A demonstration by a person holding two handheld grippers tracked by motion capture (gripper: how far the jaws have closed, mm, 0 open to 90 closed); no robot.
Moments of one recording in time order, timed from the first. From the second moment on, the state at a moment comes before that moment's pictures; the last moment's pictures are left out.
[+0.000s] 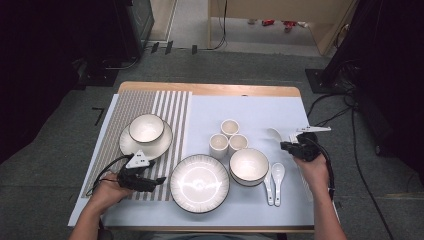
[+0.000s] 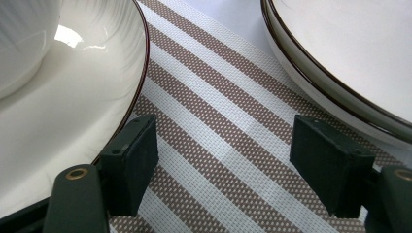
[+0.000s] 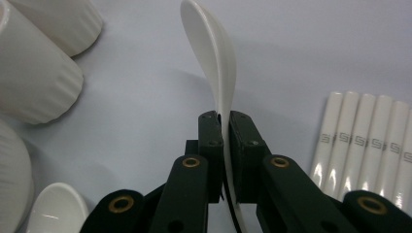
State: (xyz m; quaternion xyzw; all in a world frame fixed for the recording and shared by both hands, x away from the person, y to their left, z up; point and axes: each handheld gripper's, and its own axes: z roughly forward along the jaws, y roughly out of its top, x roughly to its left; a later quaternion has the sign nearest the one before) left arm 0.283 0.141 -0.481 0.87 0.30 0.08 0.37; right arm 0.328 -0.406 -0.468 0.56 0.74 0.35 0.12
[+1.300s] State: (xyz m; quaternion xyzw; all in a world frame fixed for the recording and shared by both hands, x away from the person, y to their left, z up) left arm 0.293 0.132 -0.447 0.86 0.30 0.05 0.40; right arm 0.313 -0.403 -0.446 0.53 0.75 0.38 0.11
